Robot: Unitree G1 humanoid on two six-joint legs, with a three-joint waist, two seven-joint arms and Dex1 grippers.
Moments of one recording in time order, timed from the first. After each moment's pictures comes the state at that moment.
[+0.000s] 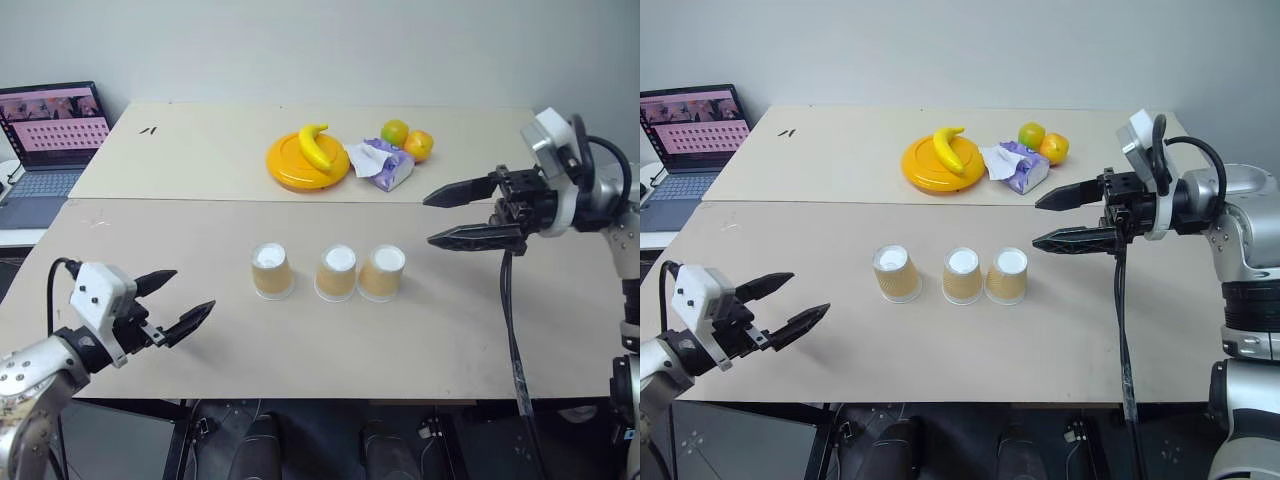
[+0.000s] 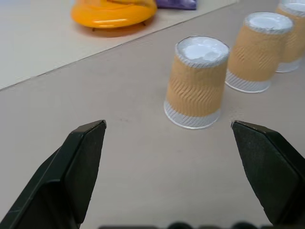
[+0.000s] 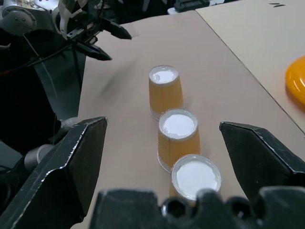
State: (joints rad) left arm 0.24 0.65 0.49 -0.57 -0.53 0.48 -0.72; right arm -0.87 -0.91 0.01 0.12 0.60 0.69 1.50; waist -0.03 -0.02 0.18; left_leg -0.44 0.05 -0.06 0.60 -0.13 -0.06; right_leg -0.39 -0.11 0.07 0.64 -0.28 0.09
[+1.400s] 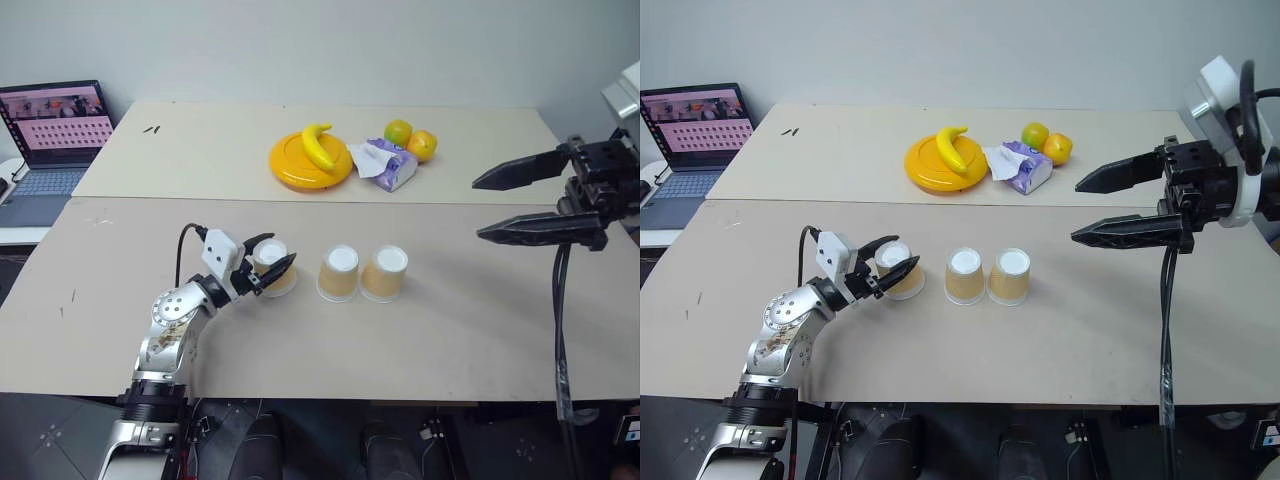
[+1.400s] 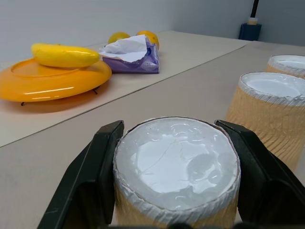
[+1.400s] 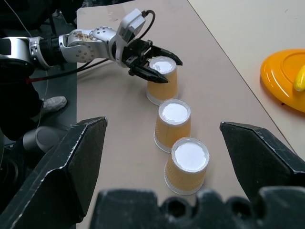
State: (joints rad) left arm -0.33 0.37 0.04 0.07 -0.32 0.06 -0.76; right arm -0.84 -1.16 -0.12 -0.08 0.69 0.87 1.46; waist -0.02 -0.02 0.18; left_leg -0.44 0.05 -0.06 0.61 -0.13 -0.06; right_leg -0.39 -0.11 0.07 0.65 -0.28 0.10
